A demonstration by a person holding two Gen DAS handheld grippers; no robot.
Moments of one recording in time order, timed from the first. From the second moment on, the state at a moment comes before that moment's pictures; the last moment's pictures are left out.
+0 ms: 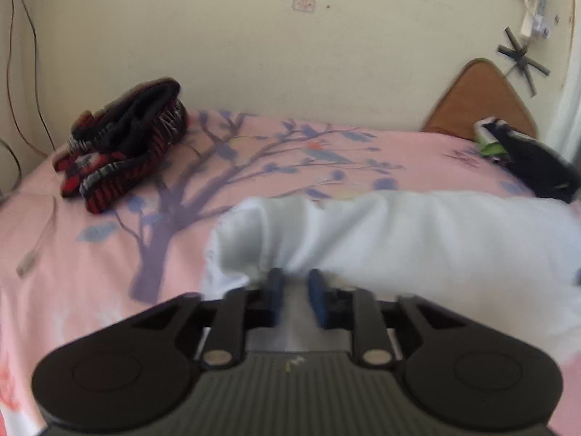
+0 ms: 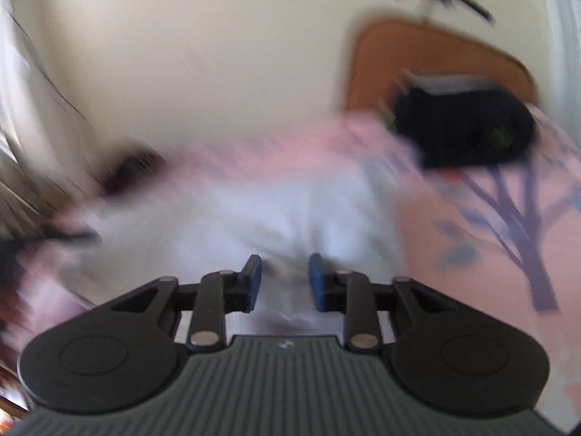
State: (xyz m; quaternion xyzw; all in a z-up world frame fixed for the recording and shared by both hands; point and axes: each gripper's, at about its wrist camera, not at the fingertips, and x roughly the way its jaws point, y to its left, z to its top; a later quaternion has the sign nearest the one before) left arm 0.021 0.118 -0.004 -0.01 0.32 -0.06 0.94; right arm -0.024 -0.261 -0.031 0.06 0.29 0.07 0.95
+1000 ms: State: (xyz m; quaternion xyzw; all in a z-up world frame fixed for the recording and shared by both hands) left arm 0.035 0.079 0.033 -0.18 0.32 -0.20 0.91; right arm -0.035 -0.332 -0.020 0.29 0.24 0.08 0.92
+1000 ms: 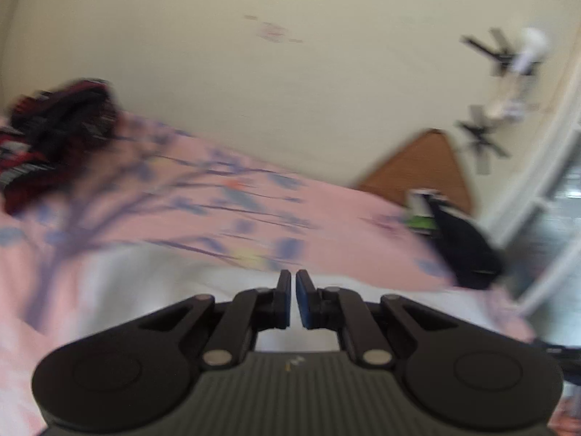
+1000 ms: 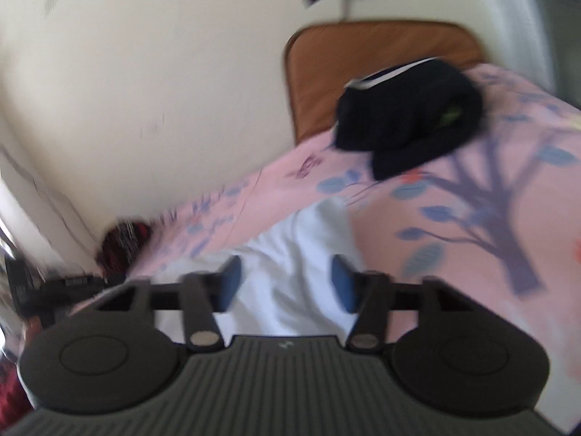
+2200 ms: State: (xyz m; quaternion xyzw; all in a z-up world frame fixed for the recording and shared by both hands) left arm -0.061 0.232 0.031 -0.24 0.27 -0.05 0.93; right arm 0.089 -0.009 0.029 0.15 0.34 0.41 0.83
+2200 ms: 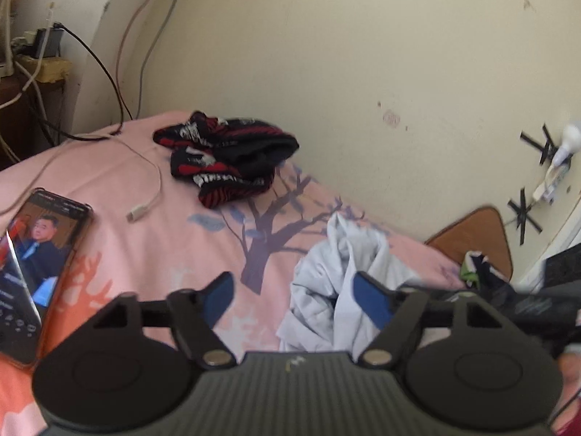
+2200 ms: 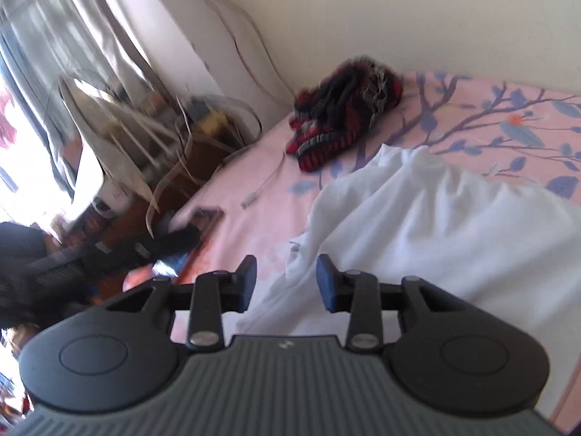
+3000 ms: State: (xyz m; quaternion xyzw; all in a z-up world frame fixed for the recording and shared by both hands) left arm -0.008 0.195 0.004 -0.18 0.37 -0.11 0.91; right arm 0.054 -0.166 -0.027 0.26 0.30 0.26 0.88
